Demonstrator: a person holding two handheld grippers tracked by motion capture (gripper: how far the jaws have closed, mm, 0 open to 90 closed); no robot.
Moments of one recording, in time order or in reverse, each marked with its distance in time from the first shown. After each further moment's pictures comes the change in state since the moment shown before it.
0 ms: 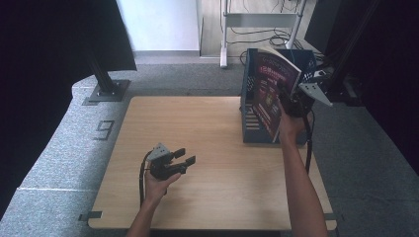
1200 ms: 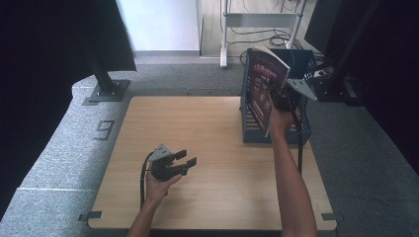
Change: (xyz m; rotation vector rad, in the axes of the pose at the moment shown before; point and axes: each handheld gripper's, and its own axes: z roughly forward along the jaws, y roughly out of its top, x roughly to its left) left arm -0.002 -0.004 0.003 0.019 -0.014 0.002; right arm 0.008 -0.017 0.037 0.010 -0.039 0.002
